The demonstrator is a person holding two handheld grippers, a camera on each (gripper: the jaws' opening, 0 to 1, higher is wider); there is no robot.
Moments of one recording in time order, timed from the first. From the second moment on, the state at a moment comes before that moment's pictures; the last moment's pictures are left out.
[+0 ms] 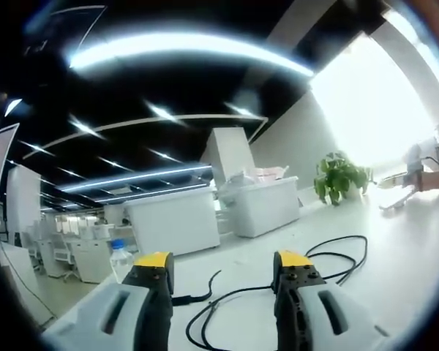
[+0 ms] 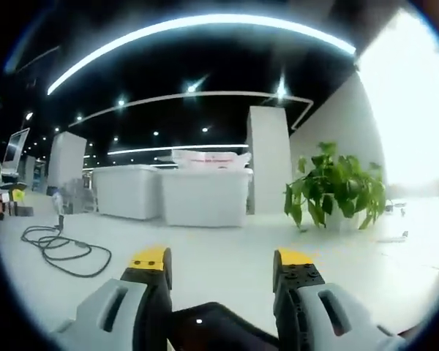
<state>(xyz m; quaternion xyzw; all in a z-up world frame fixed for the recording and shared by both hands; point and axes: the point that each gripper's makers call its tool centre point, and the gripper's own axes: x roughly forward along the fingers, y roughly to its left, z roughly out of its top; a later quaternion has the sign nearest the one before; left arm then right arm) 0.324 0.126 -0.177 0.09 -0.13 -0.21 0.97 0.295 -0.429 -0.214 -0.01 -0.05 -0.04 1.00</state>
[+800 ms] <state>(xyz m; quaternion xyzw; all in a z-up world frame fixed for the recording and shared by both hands) 0.332 0.165 -0.089 0.06 -0.20 -0.15 0.97 0.320 -0.266 -0.065 0.05 -0.23 0.06 0.97</state>
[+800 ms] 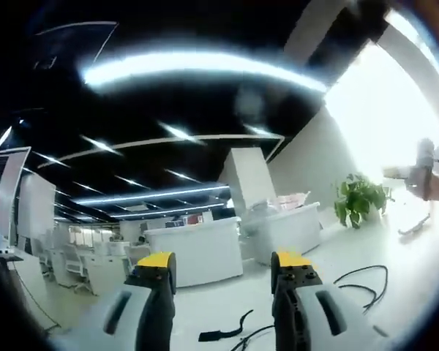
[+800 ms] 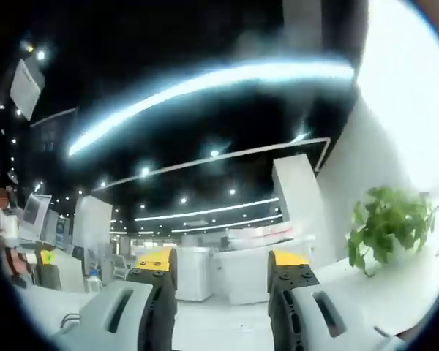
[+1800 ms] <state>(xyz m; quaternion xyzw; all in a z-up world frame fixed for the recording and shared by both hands) 0.343 0.163 -0.177 0.08 -0.14 -0.18 0.97 0.391 -0.212 -0.272 -0.05 0.07 0.16 0.98</state>
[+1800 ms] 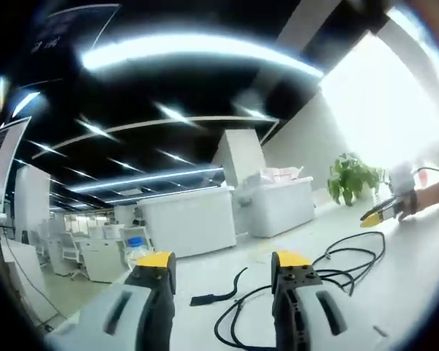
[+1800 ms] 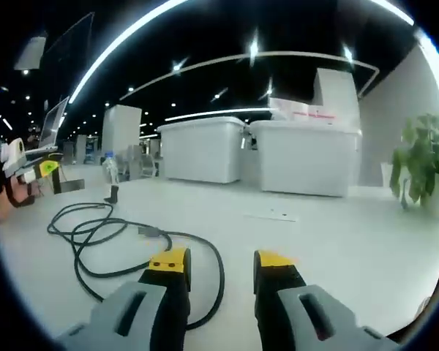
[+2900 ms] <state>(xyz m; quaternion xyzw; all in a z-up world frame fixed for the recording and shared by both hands) 0.333 0.145 -0.178 0.09 -0.14 -0.20 0.96 0.390 -0.206 -0.303 -0.04 0.13 0.15 0.98</state>
